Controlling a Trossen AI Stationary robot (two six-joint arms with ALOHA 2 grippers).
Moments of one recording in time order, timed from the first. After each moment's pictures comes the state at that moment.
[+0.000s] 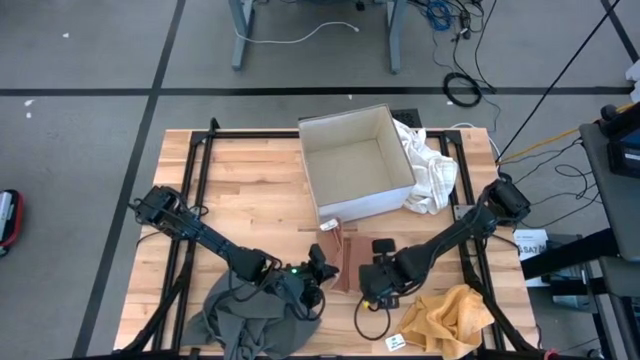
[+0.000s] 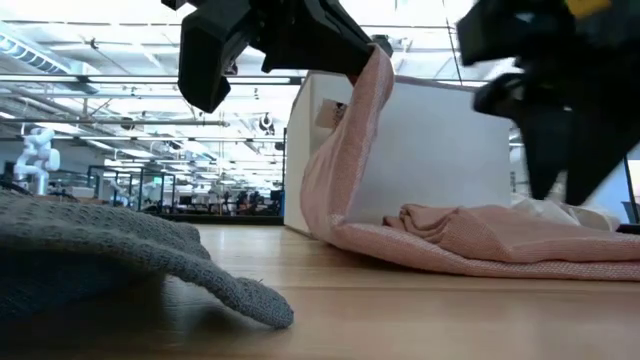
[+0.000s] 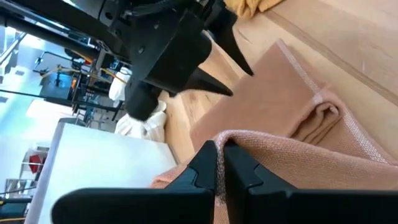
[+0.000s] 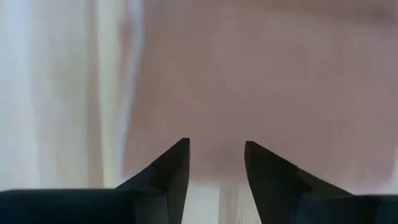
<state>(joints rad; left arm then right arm) -0.50 1.83 1.10 0.25 -0.61 0.76 0.54 1.77 1.19 -0.86 0.17 0.53</state>
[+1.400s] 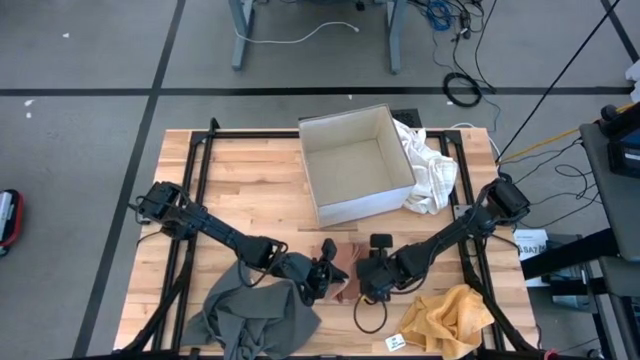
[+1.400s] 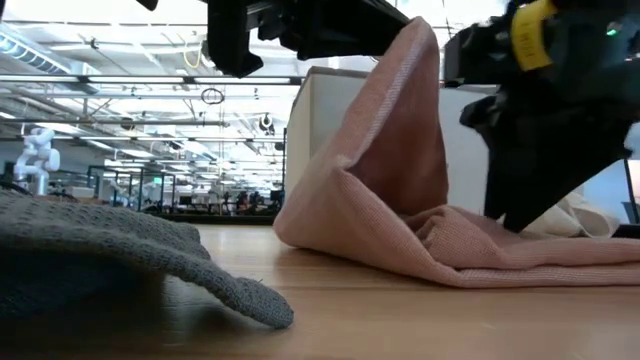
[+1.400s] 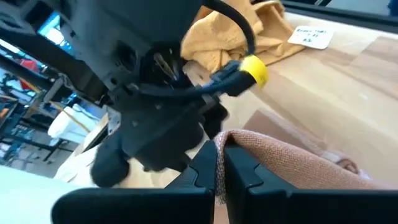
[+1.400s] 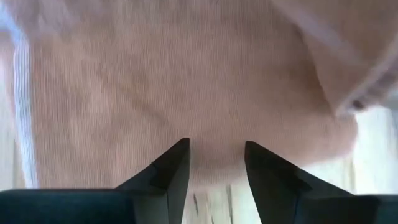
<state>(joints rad) -0.38 1.83 1.10 0.35 -0.21 0.66 0.52 1.76 1.06 -0.64 0.35 0.51</state>
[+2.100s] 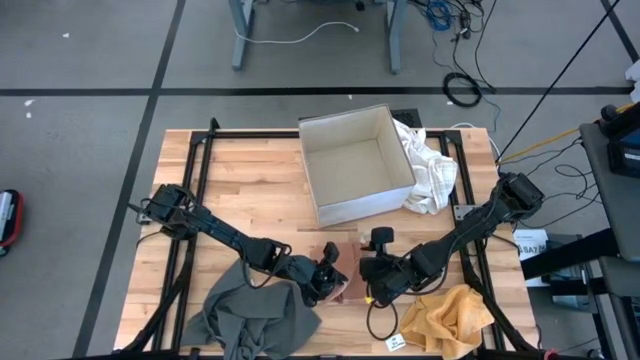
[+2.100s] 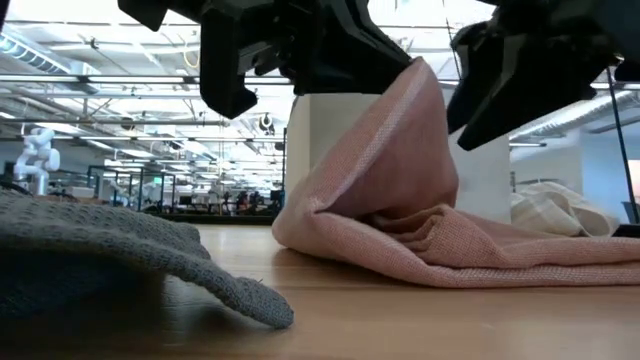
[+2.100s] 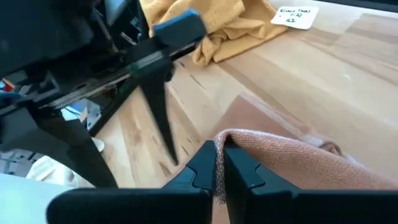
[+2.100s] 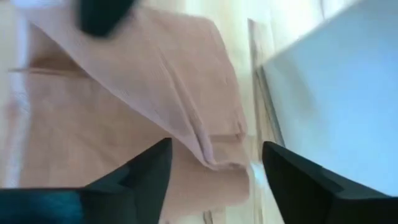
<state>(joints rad) -0.38 1.88 1.10 0.34 -0.19 0.66 0.56 1.65 1.06 -0.55 0.62 0.33</state>
